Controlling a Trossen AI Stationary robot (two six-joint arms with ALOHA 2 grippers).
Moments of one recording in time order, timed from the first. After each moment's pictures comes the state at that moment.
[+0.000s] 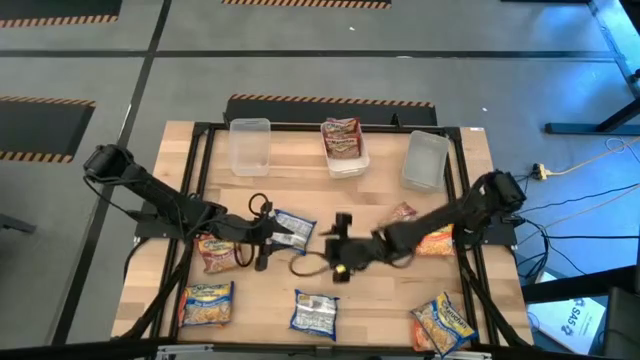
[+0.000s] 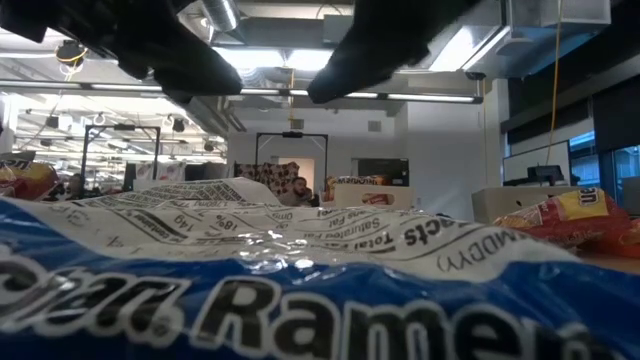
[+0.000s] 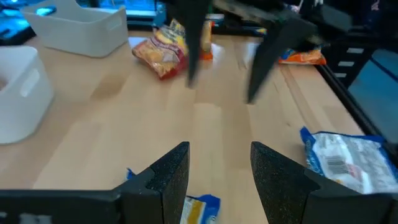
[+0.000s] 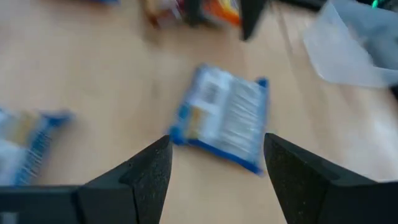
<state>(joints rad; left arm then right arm) -0.39 1.22 0.50 0.33 -0.36 -0.23 0.38 1.78 1.16 -0.06 0.46 0.10</state>
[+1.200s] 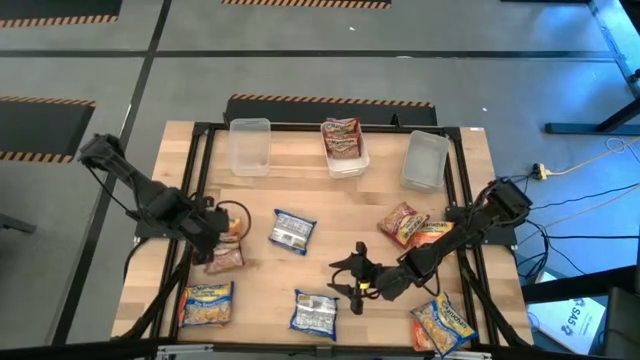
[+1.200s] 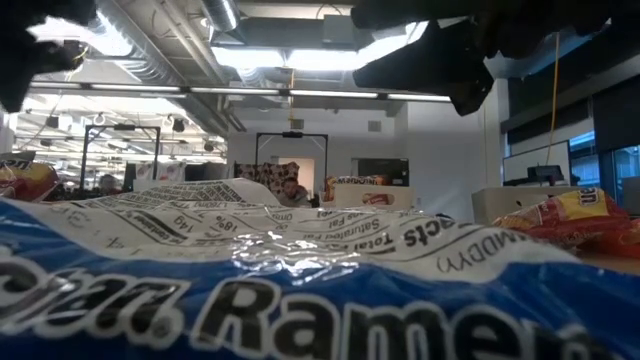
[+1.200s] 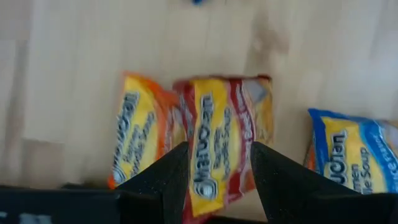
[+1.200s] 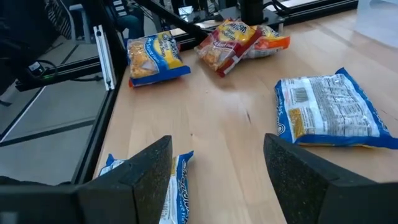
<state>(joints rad) -0.60 0.93 0.82 -1.20 -0.13 -0.80 0.60 1.80 0.88 0.53 0.59 0.47</state>
